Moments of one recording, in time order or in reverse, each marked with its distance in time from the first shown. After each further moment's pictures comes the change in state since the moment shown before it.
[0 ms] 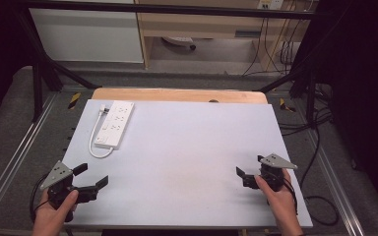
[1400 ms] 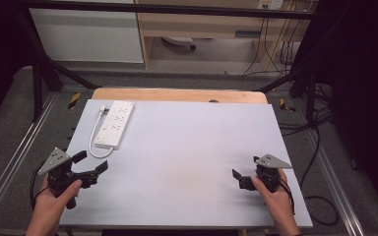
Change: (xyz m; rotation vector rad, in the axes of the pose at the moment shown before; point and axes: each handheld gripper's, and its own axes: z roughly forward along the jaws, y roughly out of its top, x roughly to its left) left arm 0.011 0.032 0.012 -0.045 0.038 -0.046; right arm 0.009 0.001 0.005 0.025 0.035 -0.026
